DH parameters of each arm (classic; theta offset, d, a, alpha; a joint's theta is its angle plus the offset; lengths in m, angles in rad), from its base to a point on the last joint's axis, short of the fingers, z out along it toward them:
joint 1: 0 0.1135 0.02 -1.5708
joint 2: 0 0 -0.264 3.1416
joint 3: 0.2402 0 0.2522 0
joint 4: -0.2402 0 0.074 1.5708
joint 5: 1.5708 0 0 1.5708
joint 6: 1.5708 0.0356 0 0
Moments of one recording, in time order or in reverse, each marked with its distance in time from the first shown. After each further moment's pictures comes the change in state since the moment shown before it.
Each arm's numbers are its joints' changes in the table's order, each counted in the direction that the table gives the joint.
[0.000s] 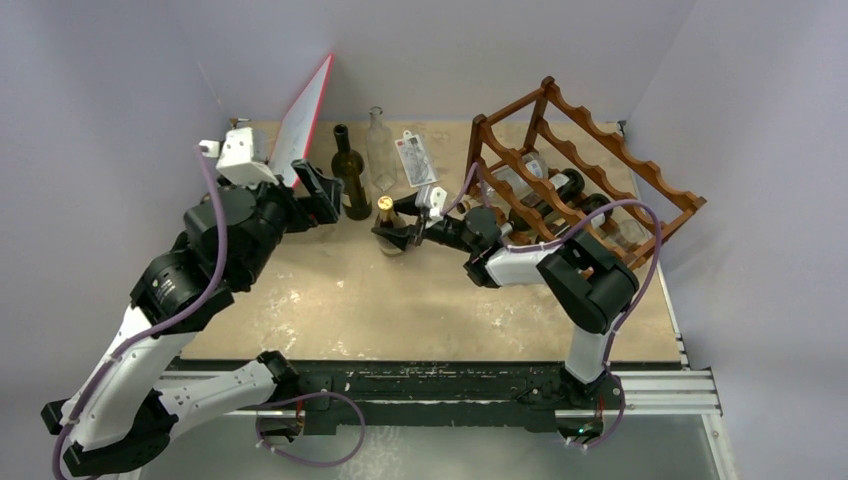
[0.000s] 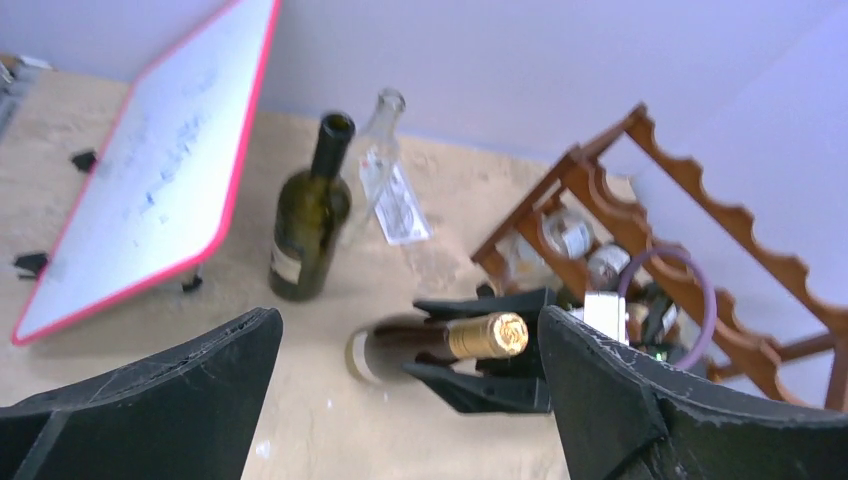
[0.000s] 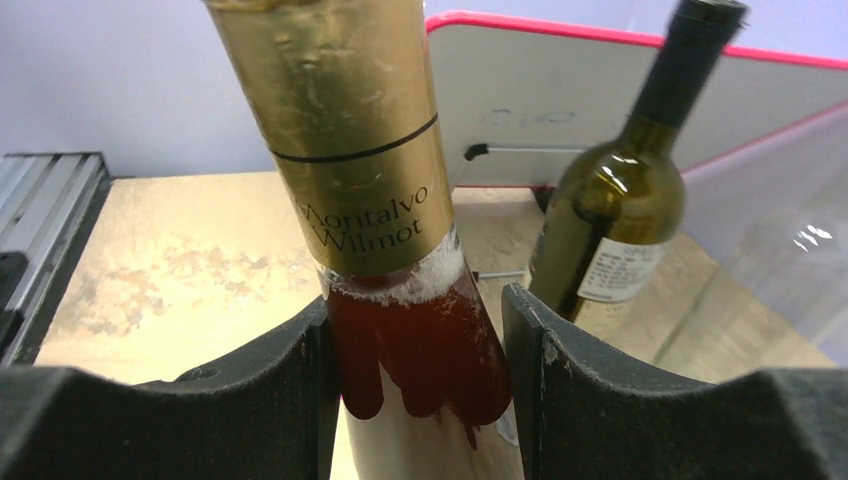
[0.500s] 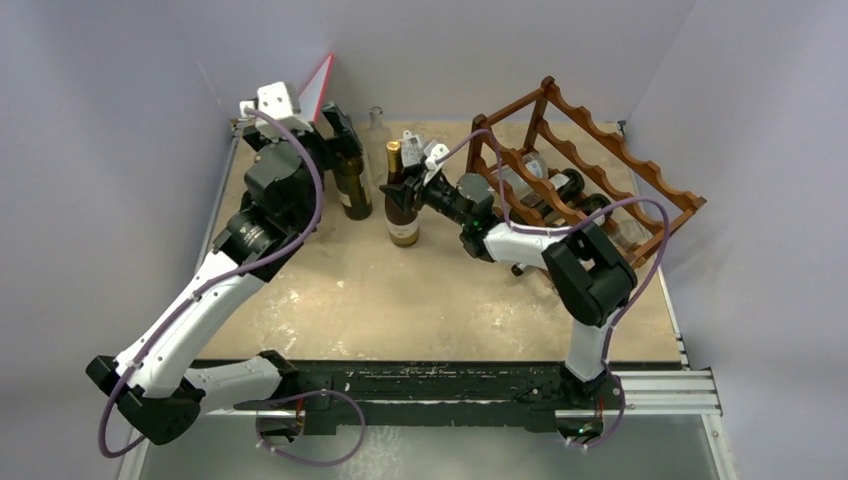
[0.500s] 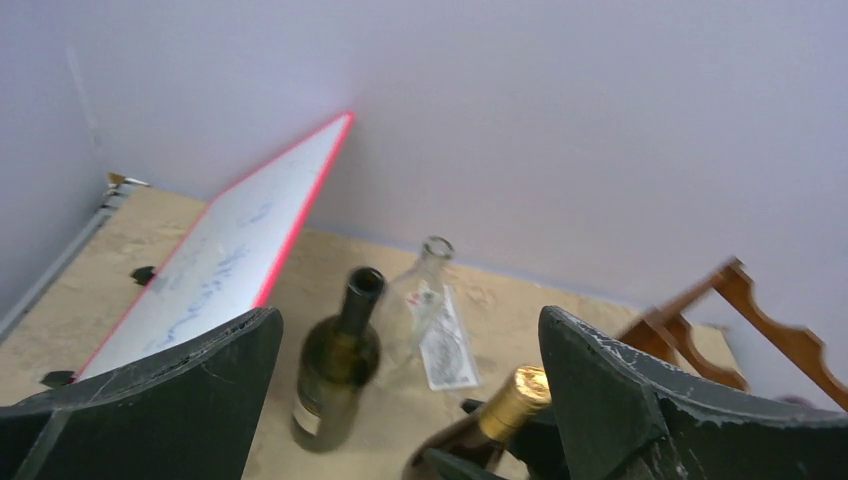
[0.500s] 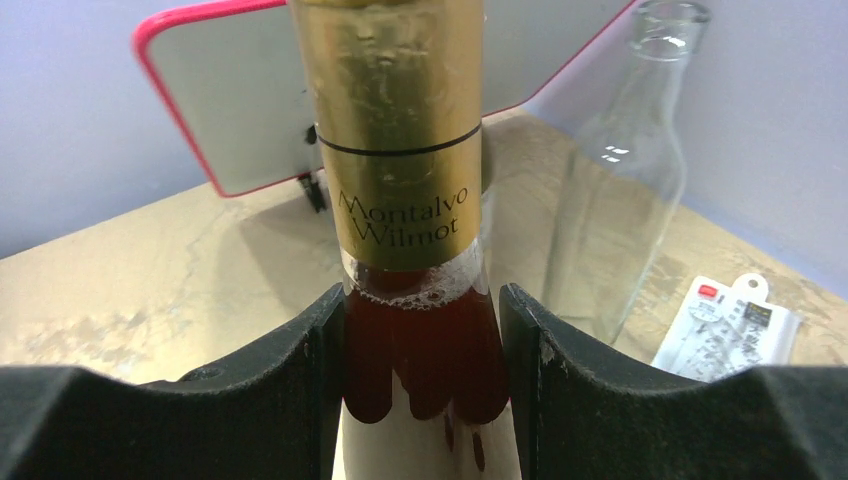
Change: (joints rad) left arm 0.082 0.209 -0.091 0.565 -0.183 0.229; right arm -0.072 0.006 0.175 -0.307 0.245 0.086
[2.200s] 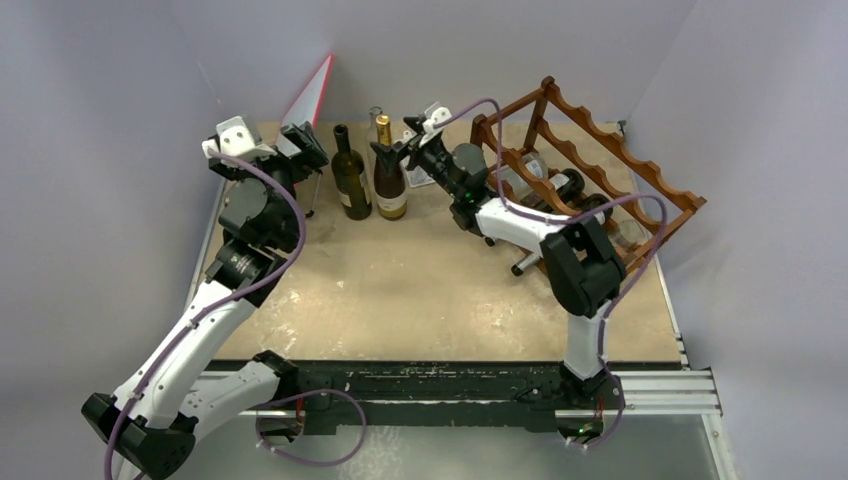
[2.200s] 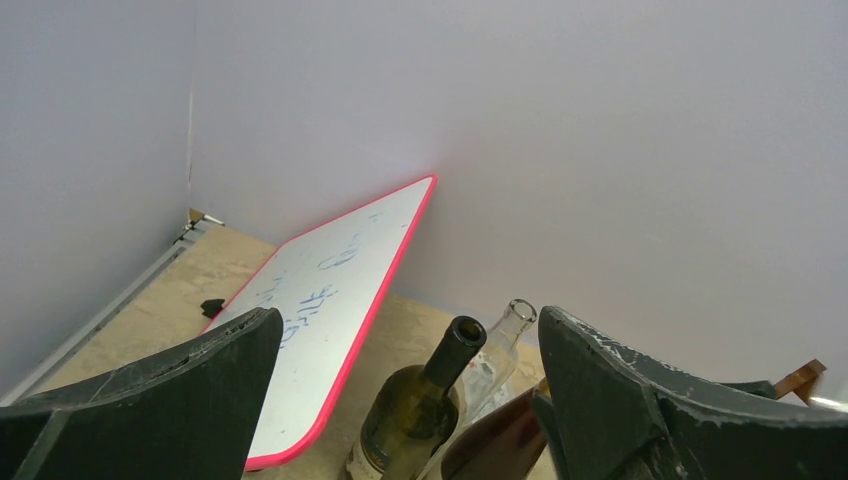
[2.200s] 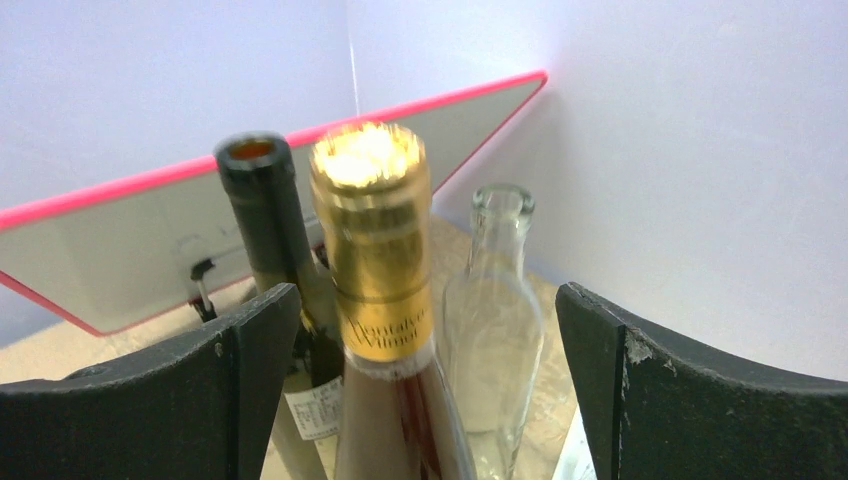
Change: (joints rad) left arm 0.195 -0.167 -0.321 0.340 0.017 0.066; right arm -0.026 0.147 0.332 -0.063 0.158 -0.040
